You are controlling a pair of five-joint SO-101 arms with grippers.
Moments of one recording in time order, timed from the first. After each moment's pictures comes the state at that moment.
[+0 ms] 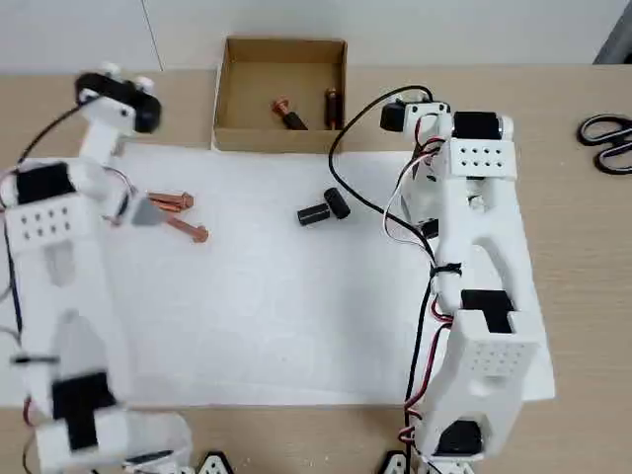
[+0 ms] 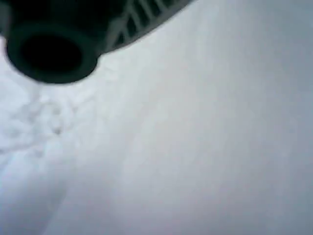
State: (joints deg) left arm -20.7 0.8 -0.9 75.9 -30.5; right arm -2.0 26.2 -28.0 95.7 17.2
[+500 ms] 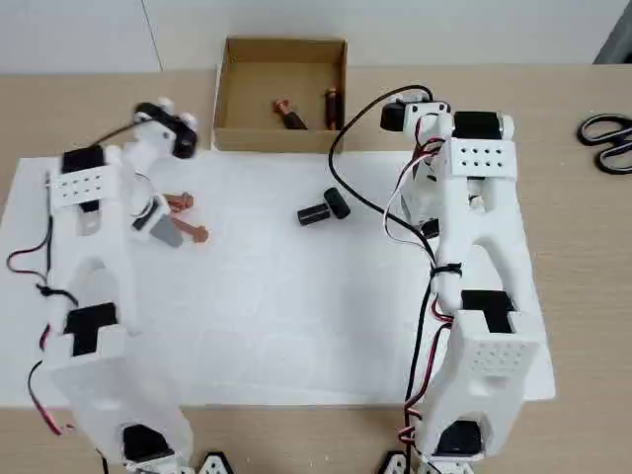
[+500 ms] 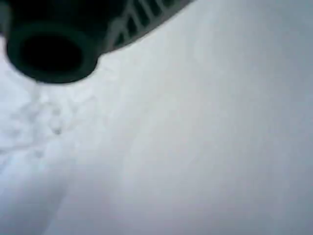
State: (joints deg) left arm -16.6 22.5 -8.3 76.4 -43.8; right arm -2.0 26.2 -28.0 95.7 17.2
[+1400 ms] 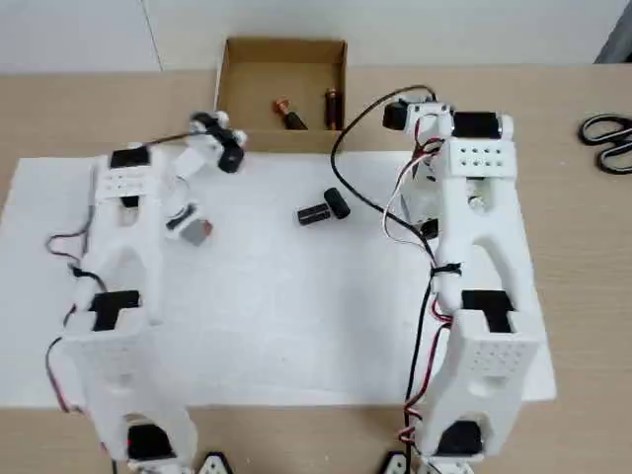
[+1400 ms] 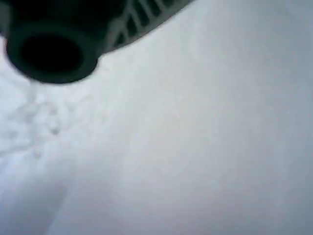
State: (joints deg) left arm -9.9 30.6 -10.2 70.9 -48.0; right arm -2.0 26.2 -27.2 95.7 14.8
